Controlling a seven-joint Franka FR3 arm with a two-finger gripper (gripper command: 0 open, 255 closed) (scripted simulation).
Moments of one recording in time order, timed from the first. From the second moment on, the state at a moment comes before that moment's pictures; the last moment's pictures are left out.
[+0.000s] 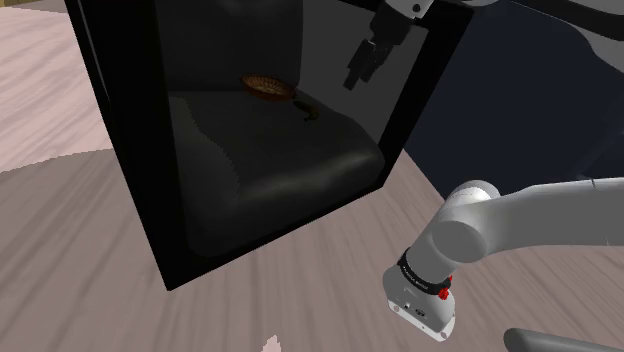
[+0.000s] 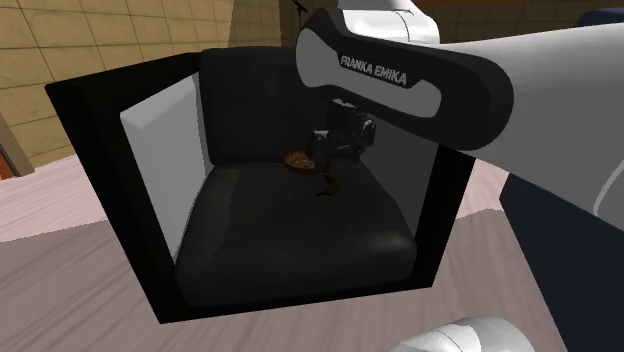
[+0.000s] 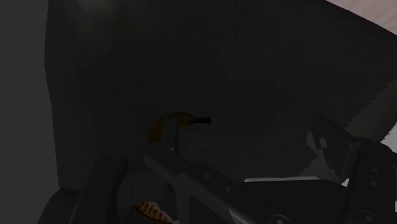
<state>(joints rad) 0.02 -0.79 0.07 -2.26 0.04 1.72 -0.10</state>
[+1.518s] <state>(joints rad) -0.06 -0.18 0.01 -2.08 0.03 1.99 -0.05</state>
